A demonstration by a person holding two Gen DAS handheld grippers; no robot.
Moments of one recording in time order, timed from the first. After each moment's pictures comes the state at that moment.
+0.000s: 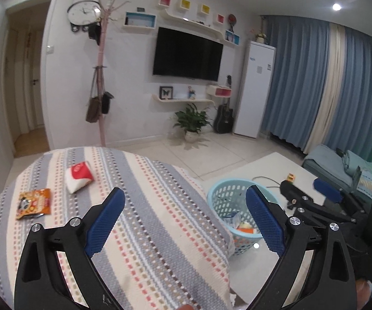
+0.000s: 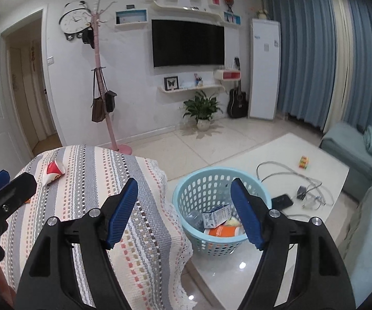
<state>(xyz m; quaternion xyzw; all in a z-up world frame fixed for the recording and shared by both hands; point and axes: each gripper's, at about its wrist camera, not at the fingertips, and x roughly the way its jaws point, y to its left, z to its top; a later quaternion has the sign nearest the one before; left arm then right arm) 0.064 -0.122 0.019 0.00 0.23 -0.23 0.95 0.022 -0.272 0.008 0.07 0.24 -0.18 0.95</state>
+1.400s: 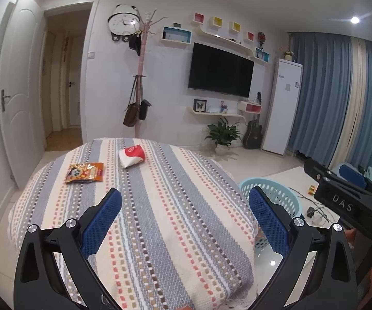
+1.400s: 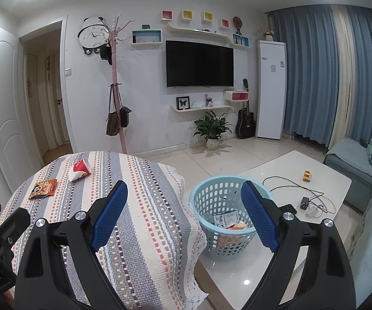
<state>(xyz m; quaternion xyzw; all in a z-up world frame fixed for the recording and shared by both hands) -0.033 -0.051 0.000 -0.03 0.20 -0.15 0.97 -0.041 -0.218 0.010 0.06 0.18 -0.16 0.97</state>
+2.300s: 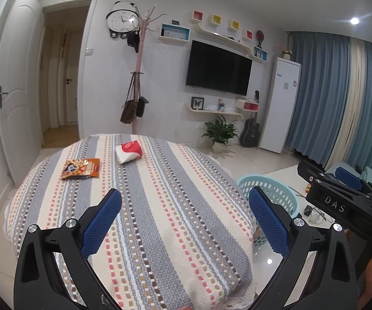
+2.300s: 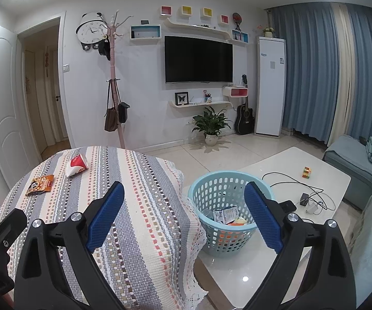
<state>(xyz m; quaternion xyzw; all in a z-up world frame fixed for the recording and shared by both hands) -0.028 -0.052 -0.006 -0.03 0.20 -0.15 0.97 -0.032 -0.217 -0.002 0.06 0.19 -0.16 0.97</state>
